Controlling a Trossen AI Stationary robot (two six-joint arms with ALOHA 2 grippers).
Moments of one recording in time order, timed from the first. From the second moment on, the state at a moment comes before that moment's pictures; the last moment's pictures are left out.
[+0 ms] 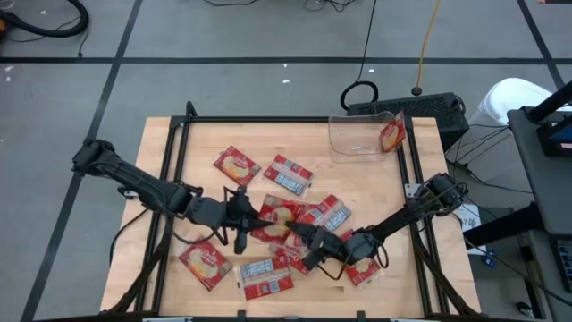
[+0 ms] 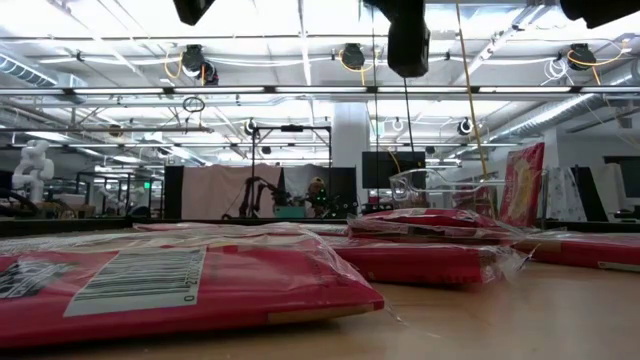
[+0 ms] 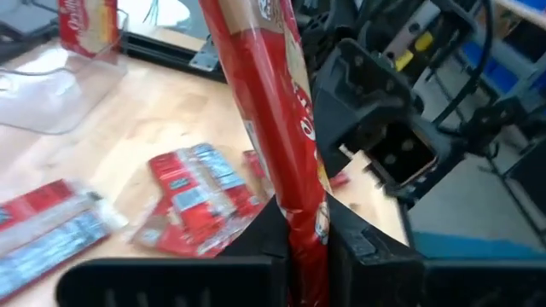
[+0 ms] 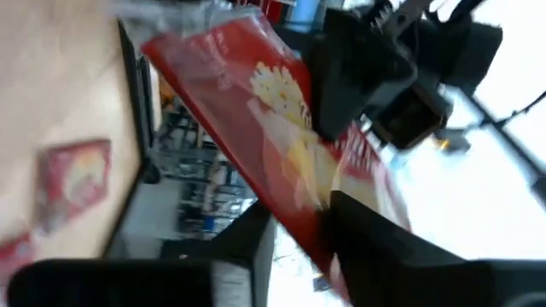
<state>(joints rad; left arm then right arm) -0.42 1.26 0.94 -0.06 -0.35 -0.42 0.53 1.87 0.91 1.21 0.96 -1.88</state>
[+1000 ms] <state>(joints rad) -0.38 1.40 0.93 -0.22 -0.39 -0.27 0.44 1.38 0.91 0.09 0.48 0.05</state>
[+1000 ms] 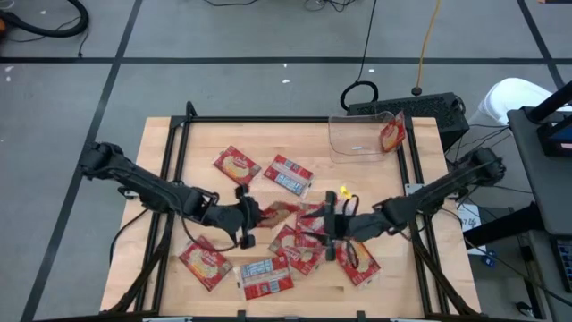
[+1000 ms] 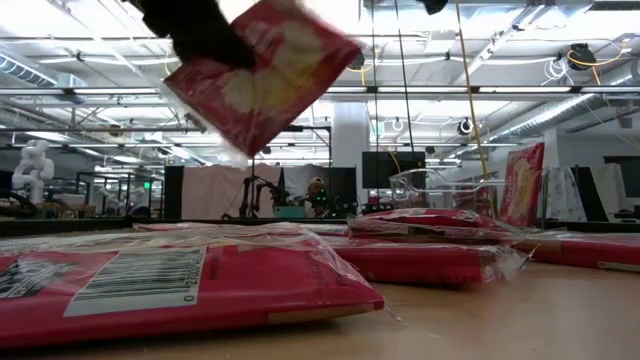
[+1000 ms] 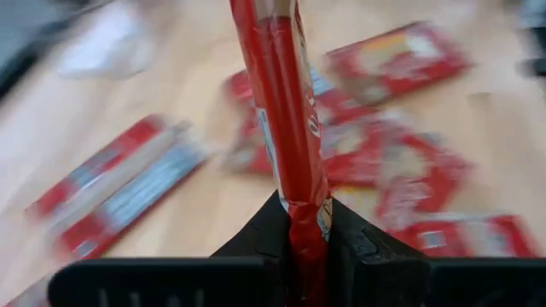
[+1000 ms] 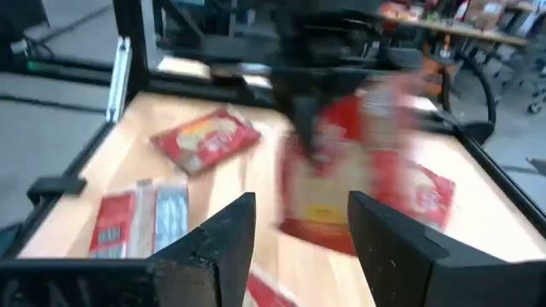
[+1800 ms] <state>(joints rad) -0.22 1.70 0.93 0.48 0.38 0.07 0.50 1.19 0.91 -0.24 0.27 -0.27</state>
